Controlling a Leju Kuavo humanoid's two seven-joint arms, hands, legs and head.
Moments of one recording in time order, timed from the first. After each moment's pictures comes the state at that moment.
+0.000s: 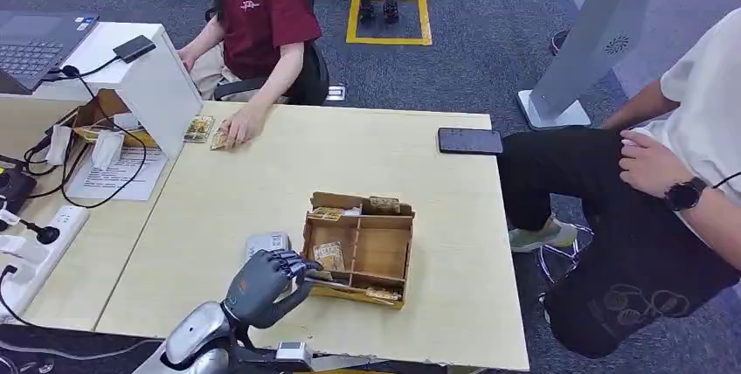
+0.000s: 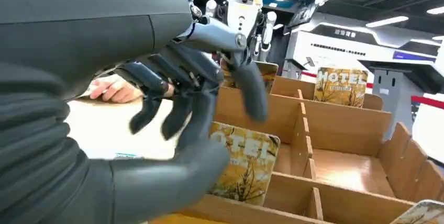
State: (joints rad) left arm -0.20 0.23 -0.75 -1.25 -0.85 0.51 -0.46; right arm -0.04 -0.01 0.41 -0.18 0.29 -0.06 -0.09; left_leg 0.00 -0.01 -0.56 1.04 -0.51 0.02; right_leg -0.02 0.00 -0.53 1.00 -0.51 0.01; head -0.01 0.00
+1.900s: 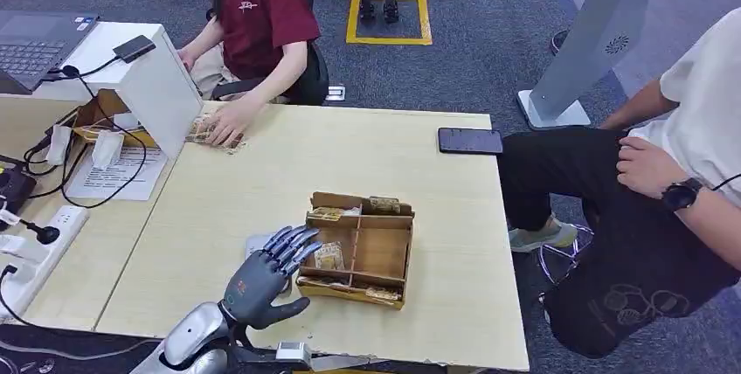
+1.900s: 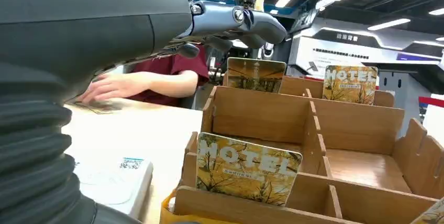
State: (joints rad) left arm -0.20 0.24 -0.75 -1.23 -0.89 0.54 -0.46; right arm -0.04 -0.01 0.41 -0.18 0.30 -0.06 -0.09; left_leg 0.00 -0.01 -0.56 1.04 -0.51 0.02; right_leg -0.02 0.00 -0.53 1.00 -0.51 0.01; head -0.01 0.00
